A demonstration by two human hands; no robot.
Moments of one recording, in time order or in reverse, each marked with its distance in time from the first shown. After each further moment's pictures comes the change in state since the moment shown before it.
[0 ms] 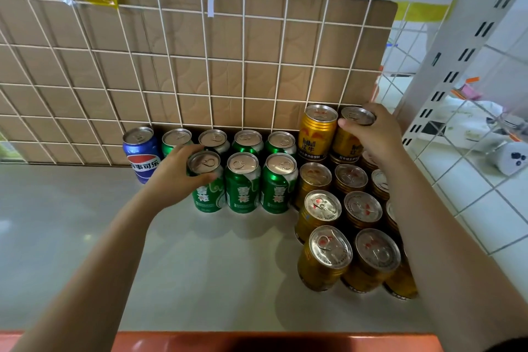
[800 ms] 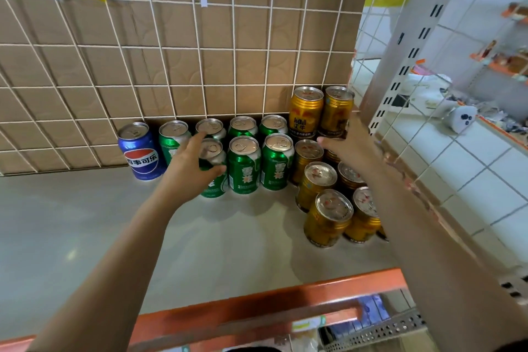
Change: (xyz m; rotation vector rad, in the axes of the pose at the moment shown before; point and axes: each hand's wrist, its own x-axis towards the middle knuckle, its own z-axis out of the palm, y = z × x) left_hand -0.014 -0.005 0.004 -0.063 -0.059 0.044; right_hand -0.084 -0.008 0.016 -0.158 -0.050 0.098
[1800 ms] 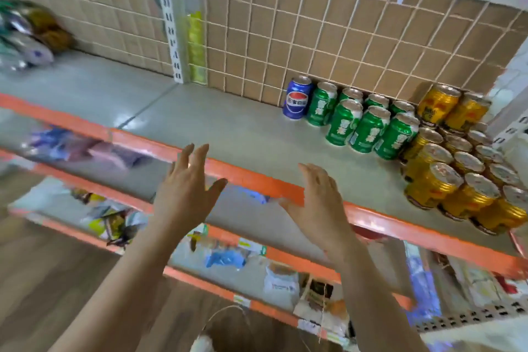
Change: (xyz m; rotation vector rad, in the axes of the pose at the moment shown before) left_hand -0.315 -0.114 -0.114 0.217 0.333 -0.317; right_hand -0.319 -0.100 0.128 -0.303 -0.358 -0.621
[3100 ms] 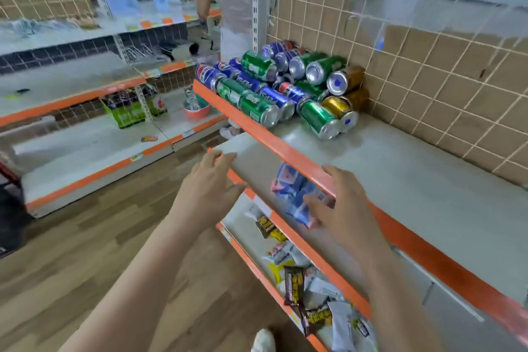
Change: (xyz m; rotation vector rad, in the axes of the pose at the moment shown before) left_hand 0.157 -0.550 -0.335 0.185 0.124 -0.376; right_hand 0.252 -0.576 0.310 0.414 -0.190 -0.380
